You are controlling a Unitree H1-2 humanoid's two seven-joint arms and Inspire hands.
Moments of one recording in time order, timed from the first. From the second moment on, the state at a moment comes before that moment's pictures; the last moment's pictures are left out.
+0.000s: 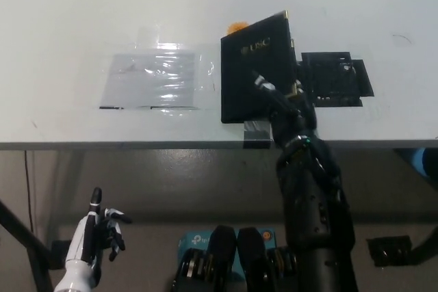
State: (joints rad) left_arm -0.03 0.06 0.10 0.04 -0.05 0.25 -0.03; right_arm -0.73 0.33 -0.35 0.47 0.38 0.26 -0.32
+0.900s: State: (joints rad) left_arm -0.05 0.08 0.05 0.04 -0.05 0.27 -0.03; right_arm -0.70 0.31 0.05 0.56 0.18 0.18 -0.30
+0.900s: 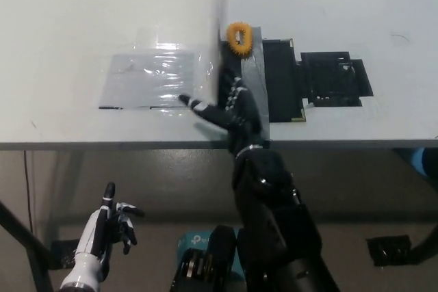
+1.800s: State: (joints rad) left_arm -0.06 0.09 0.01 0.04 -0.04 0.28 -0.04; right_arm -0.89 -0.01 0.64 0.71 -0.34 0.18 -0.18
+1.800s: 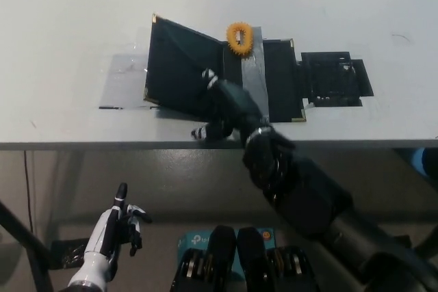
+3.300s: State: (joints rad) left_arm -0.01 0.10 0.03 0.05 -0.05 0.29 -0.04; right_arm -0.44 -0.20 -0.17 -0.19 0.15 0.38 -0.03
